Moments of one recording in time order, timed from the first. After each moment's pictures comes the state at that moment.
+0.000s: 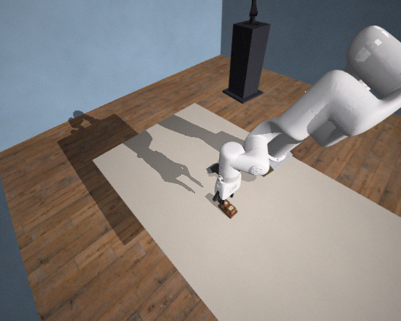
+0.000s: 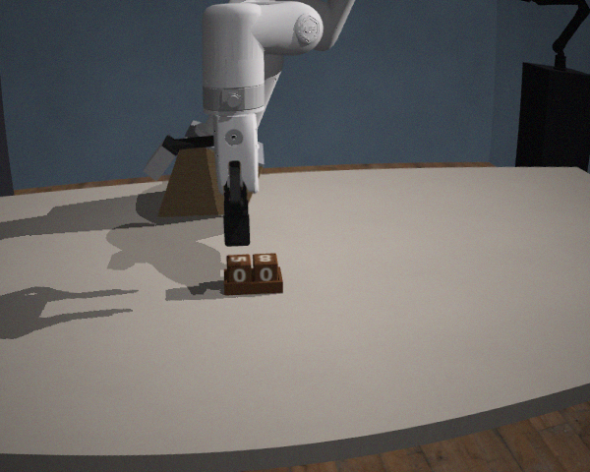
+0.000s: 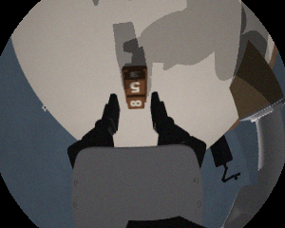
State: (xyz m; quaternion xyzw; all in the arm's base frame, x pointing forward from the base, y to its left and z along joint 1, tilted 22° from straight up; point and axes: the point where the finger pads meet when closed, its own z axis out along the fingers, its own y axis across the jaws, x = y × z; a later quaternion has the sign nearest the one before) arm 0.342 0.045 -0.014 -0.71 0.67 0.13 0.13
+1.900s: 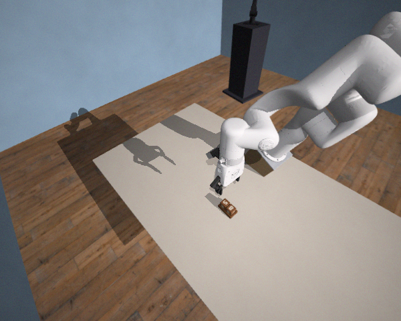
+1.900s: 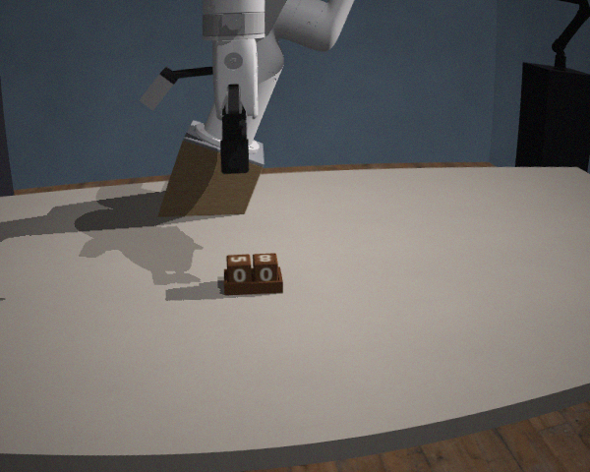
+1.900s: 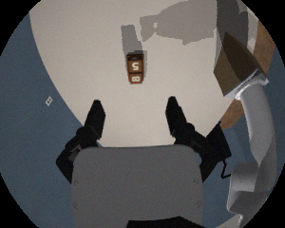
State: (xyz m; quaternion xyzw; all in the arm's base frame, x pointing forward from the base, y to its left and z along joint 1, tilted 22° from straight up) arm 0.344 0.011 0.072 -0.71 0.67 0.13 0.13
